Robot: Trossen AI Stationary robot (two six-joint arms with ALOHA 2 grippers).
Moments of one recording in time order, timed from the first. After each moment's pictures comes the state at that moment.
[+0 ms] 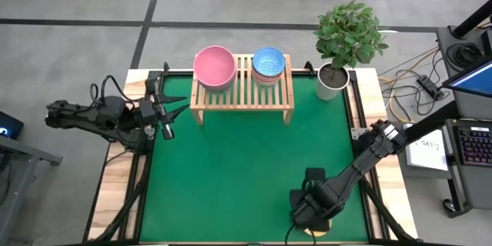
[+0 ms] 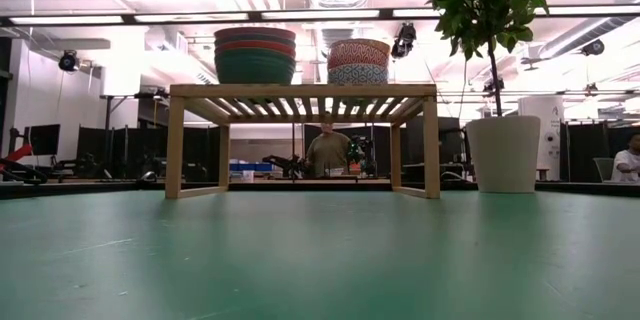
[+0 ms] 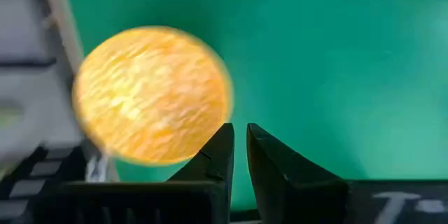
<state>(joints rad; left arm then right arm) -0.20 0.54 0.69 -0.02 -0.52 0.40 0.68 1.89 1.75 -1.46 -0.07 0.70</state>
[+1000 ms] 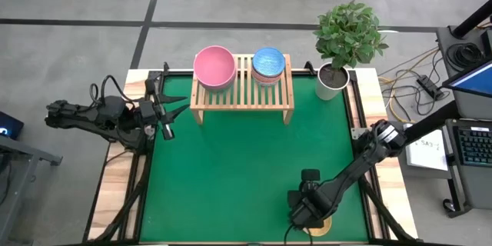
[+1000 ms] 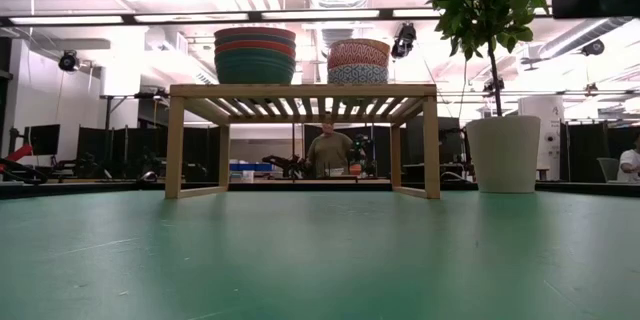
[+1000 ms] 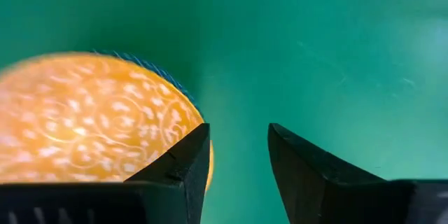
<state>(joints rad) -0.20 0.54 0.69 -0.02 -0.52 0.40 0.69 1.89 1.49 -1.22 0.03 0.69</state>
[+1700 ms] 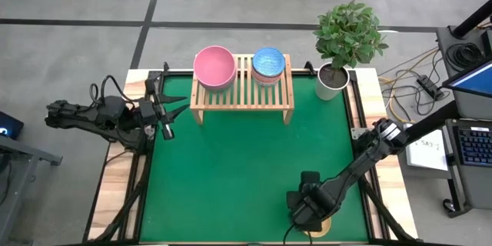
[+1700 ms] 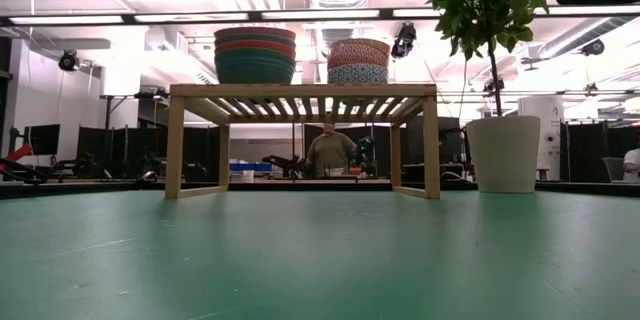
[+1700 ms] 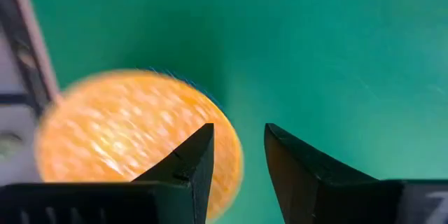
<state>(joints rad) -0.20 0.54 0.69 -0.02 -0.52 0.40 0.69 1.86 1.51 -1.16 0.00 0.76</state>
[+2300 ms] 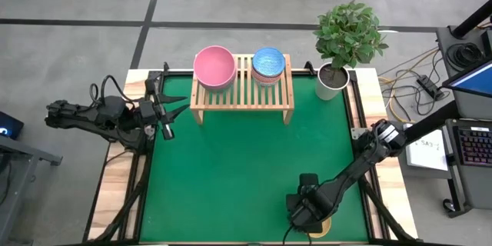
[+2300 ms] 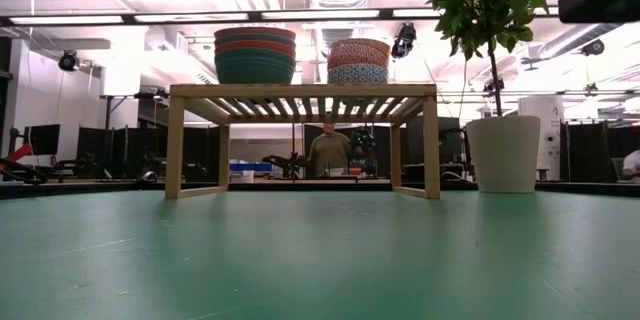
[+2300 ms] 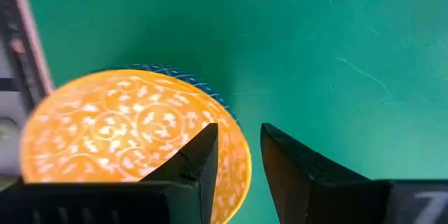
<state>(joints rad) -0.20 0.54 0.69 -0.02 -0.52 0.40 0.69 1.89 1.48 -1.13 -0.04 0.71</state>
